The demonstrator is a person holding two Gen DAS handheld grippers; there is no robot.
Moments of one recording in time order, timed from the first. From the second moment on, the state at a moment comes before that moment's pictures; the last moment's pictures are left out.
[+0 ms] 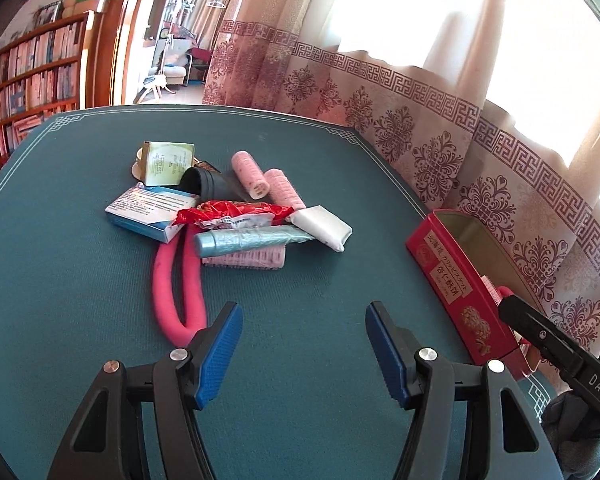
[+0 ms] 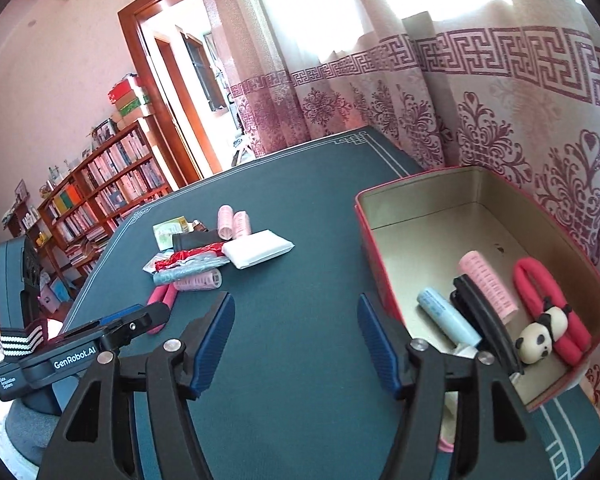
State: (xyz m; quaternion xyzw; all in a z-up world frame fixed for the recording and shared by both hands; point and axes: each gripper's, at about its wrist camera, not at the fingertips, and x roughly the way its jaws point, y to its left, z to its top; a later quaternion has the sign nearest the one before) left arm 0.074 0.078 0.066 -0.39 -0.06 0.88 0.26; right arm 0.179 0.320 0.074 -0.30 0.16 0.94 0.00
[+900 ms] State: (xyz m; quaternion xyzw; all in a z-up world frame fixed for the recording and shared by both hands) left arm 0.019 0.098 0.046 -0.40 -0.01 0.86 0.31; right arm 0.154 0.290 0.045 -0.35 0.15 0.92 -0.03
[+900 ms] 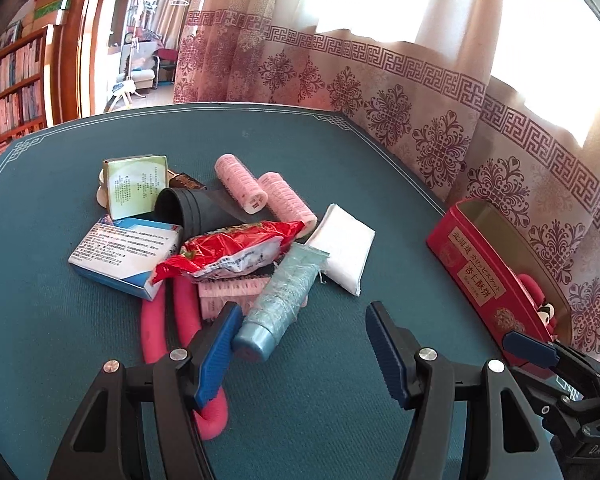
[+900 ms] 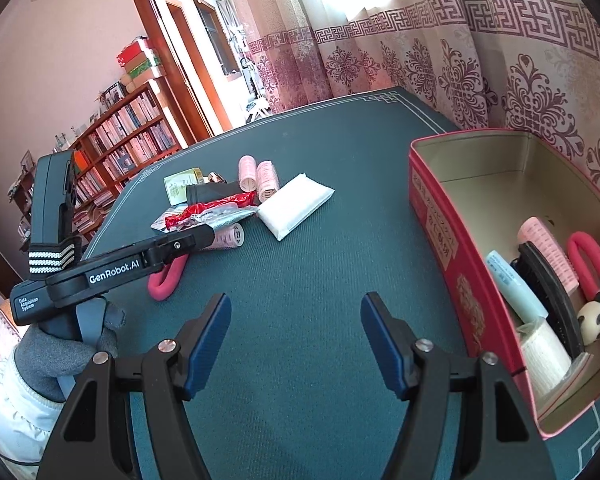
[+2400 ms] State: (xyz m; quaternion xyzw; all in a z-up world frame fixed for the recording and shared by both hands) left arm 0.039 0.033 0.018 -0.41 -0.04 0.89 0.21; right arm 0.081 0.221 0.003 -0.43 0.04 0.90 -0.03
